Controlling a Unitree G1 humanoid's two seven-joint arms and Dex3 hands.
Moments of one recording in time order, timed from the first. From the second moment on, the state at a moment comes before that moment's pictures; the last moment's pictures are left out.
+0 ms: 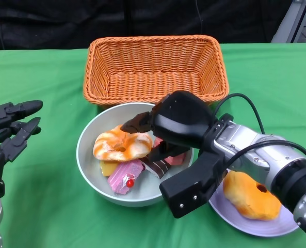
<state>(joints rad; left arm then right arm) -0.41 0.24 0.21 0.92 0.01 -0.72 0.06 -0.88 -0.10 0.68 0.89 -0.99 -0.48 -0.33</state>
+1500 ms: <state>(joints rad) -0.41 0.23 0.20 0.90 -0.01 -0.72 0.04 -0.94 0.06 0.87 1.22 -1.03 -0.34 -0.73</state>
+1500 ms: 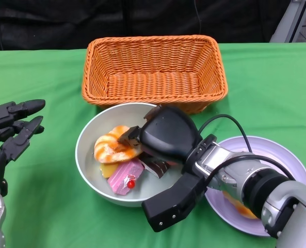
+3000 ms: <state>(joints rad) -0.41 0.23 0.20 0.92 -0.01 -0.71 0.03 -0.68 -0.12 0.40 0.64 -0.44 -0.69 -0.21</state>
